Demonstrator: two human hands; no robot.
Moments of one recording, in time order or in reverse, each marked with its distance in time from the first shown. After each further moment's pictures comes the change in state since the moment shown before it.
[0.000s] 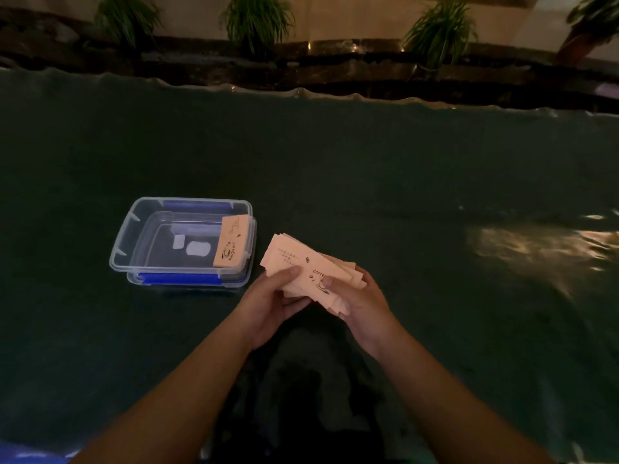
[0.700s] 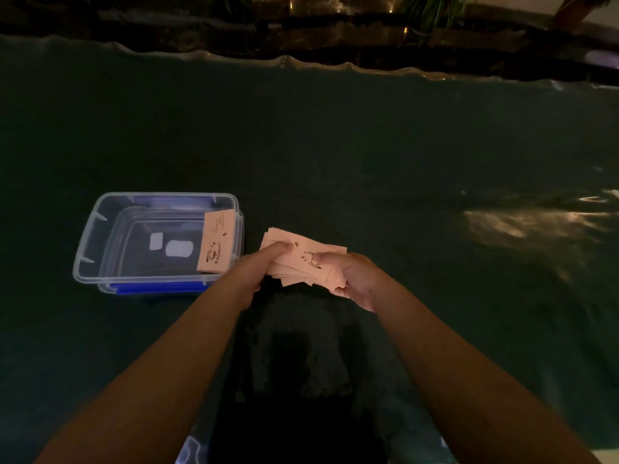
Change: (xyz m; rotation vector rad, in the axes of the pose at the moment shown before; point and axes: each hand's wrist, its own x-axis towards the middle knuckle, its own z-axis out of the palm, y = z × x) left_hand 0.076 0.042 -0.013 0.429 0.367 -0.246; right_hand 0.096 -0.016 -0.008 -0.332 0.034 0.326
